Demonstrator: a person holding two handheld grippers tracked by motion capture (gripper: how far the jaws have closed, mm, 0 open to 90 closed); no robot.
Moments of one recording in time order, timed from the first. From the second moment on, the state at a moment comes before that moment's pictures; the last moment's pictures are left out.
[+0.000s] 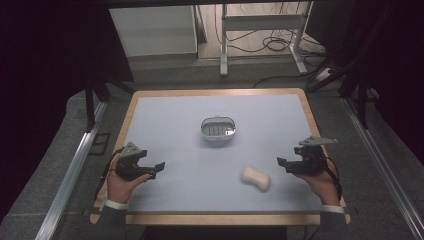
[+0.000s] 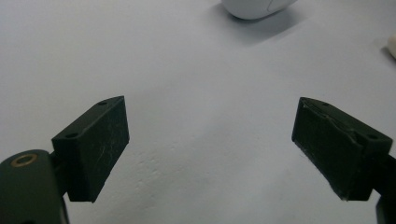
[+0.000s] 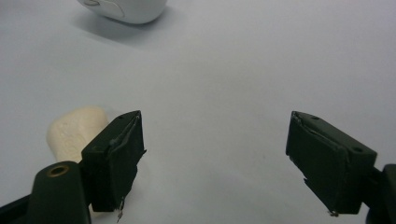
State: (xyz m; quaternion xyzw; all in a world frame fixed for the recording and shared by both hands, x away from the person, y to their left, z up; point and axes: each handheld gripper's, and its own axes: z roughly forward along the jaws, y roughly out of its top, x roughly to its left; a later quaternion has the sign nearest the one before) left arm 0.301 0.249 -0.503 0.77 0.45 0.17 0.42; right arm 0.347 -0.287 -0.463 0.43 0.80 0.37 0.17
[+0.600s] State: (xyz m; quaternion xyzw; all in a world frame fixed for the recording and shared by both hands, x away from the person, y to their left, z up) left arm 0.300 0.246 -0.506 0.78 0.45 0.16 0.41; right arm 0.356 -0.254 -0.428 0.36 0.87 0.31 0.14
